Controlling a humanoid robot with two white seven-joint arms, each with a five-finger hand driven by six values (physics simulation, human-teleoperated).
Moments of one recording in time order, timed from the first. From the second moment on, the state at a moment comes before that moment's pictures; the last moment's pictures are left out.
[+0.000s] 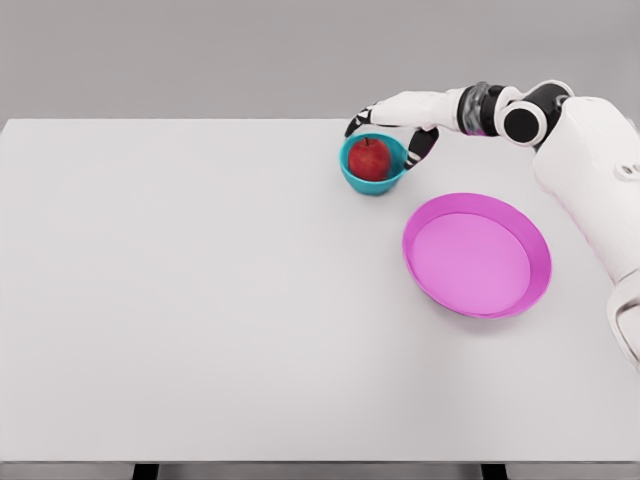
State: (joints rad) left arm 0.00 0.00 0.02 -0.08 -0.10 0.00 -0.02; right arm -1.09 -0.29 0.76 -0.73 0.53 -0.54 0.61
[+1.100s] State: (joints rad) left arm 0.00 0.00 0.02 -0.08 -0.10 0.00 -0.02; right arm -0.58 -0.53 0.00 -1.12 0.47 -0.61 0.61
